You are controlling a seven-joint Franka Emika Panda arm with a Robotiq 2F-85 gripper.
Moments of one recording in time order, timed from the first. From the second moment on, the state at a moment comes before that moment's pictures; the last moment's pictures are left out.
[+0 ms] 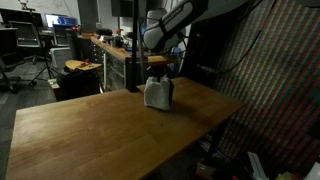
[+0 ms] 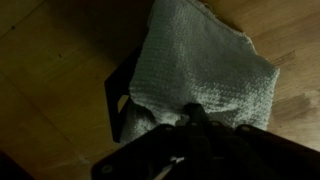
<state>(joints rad) 0.08 0.38 -0.11 -1.76 -0.27 2.23 0.58</state>
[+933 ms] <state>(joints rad) 0.08 0.47 -0.12 -1.73 -0.27 2.23 0.60</state>
